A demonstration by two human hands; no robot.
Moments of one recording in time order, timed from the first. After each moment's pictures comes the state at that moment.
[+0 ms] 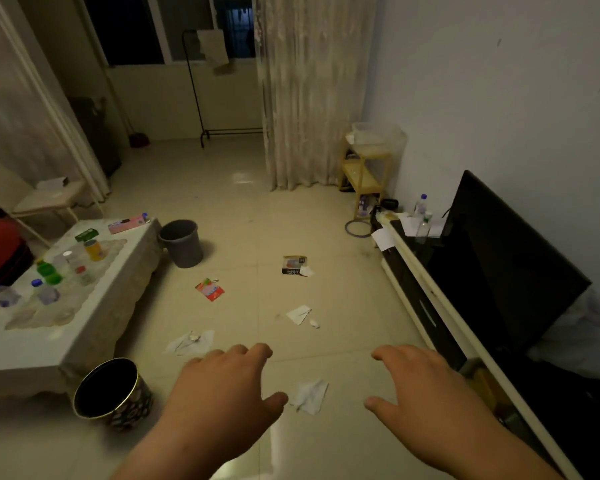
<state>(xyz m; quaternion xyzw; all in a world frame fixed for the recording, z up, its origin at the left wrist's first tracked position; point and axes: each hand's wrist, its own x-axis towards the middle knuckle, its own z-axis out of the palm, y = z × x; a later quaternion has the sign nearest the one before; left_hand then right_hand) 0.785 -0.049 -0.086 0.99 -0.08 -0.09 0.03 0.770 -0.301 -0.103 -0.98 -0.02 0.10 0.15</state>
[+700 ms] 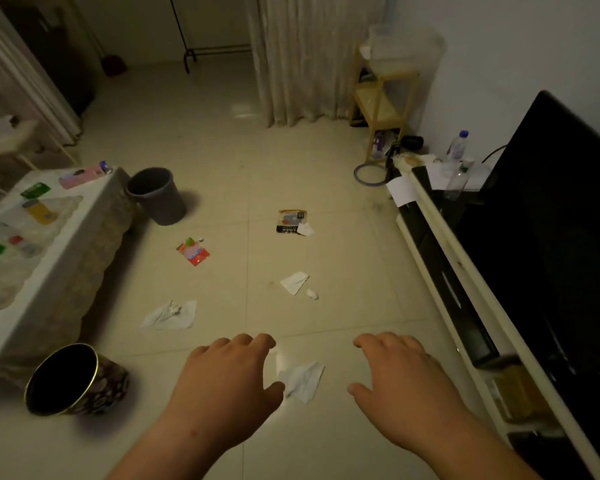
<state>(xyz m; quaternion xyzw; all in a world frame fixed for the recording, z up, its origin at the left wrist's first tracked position) 1.040 -0.134 -0.253 0.98 -0.09 -0.15 0.01 1.033 -0.367 -0.280 -0.97 -0.05 0.16 0.15</state>
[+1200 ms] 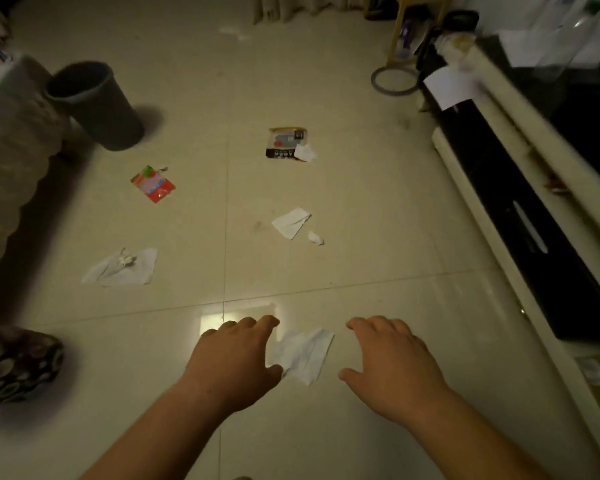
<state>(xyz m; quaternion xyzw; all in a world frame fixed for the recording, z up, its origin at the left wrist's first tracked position) 1.172 -0.112 -0.680 0.97 -0.09 -0.24 0.03 1.154 -0.347 -0.695 -0.96 -0.04 0.22 0.17</state>
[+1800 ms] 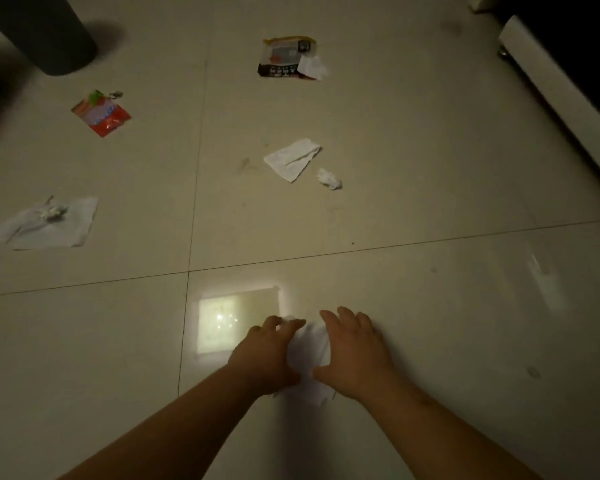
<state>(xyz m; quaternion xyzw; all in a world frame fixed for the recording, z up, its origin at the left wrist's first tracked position) 1.221 -0.106 -1.112 0.92 -0.08 -0.35 0.13 1.211 -0.289 -1.119 -0.95 -0.06 0.27 0.17</state>
